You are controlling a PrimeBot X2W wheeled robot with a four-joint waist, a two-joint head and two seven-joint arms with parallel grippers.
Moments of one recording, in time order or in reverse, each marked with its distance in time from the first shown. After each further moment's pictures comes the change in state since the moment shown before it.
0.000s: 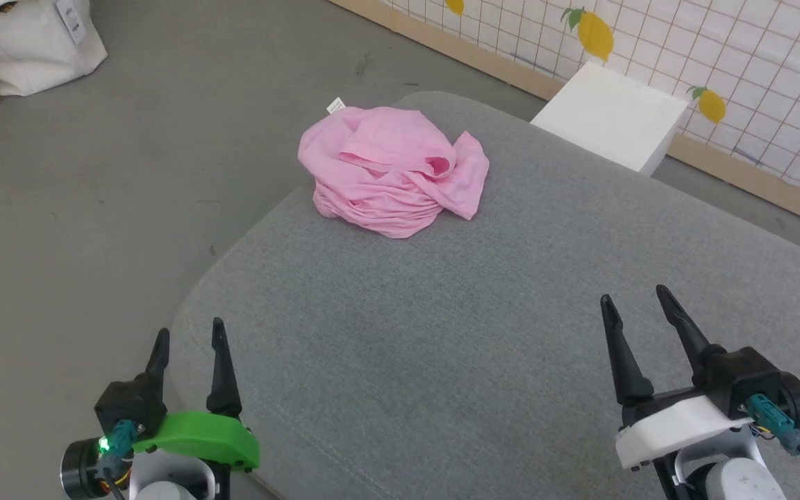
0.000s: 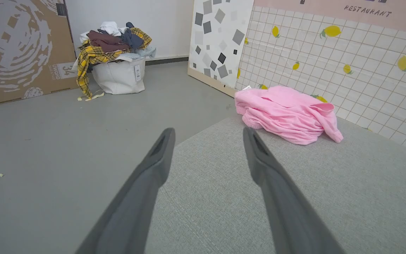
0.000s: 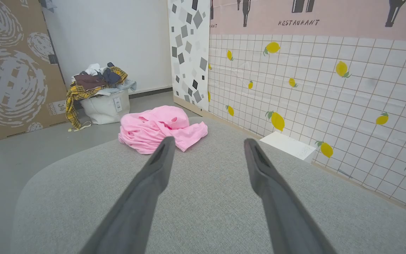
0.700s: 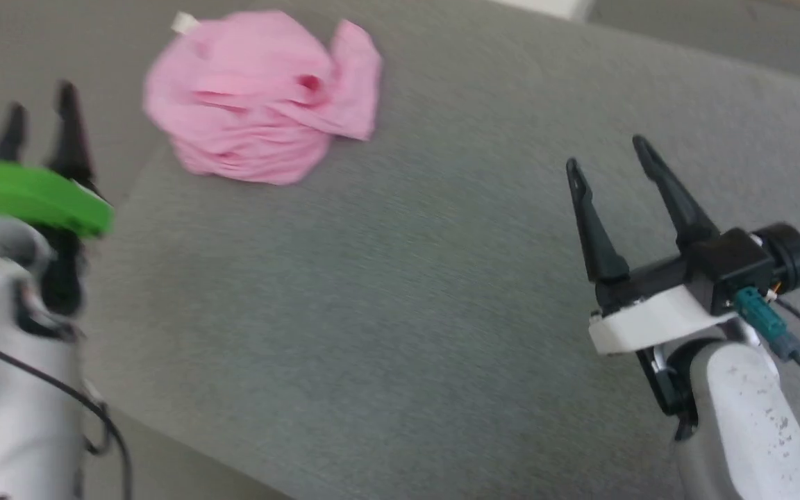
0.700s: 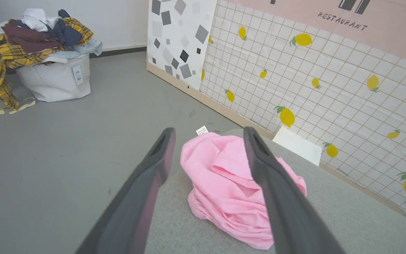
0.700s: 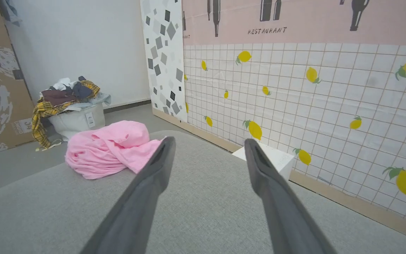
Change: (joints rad) left arm -0.512 0.156 0.177 0.075 -0.282 -0.091 0.309; right arm -0.263 0.002 0.089 -0.101 -0.094 0.000 0.051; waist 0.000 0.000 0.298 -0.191
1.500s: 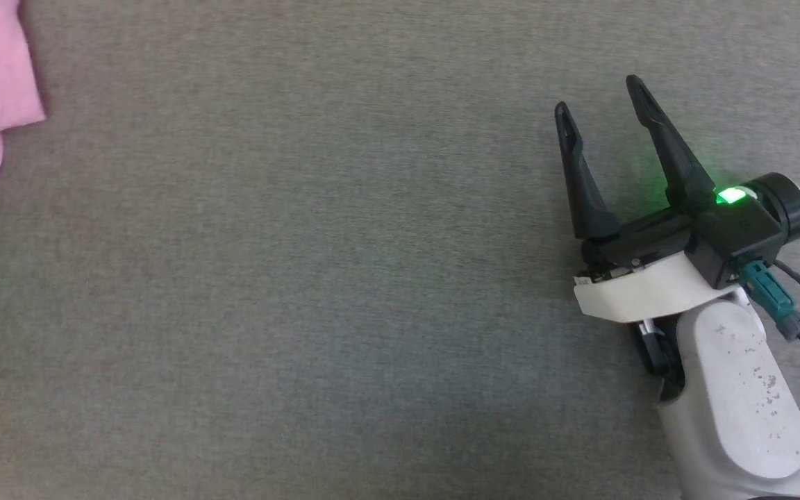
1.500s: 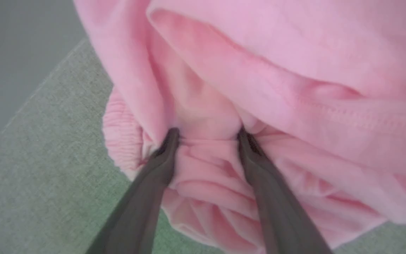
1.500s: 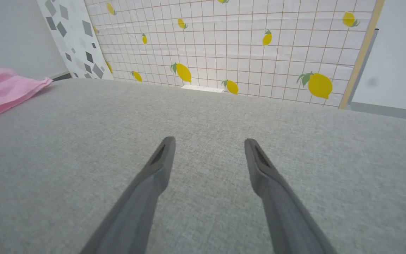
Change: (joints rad) left arm 0.012 0.261 0.157 -0.032 -0.152 0.279 0.690; right arm -0.114 0.011 0.021 0.055 0.023 0.000 -0.095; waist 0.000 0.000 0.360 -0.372
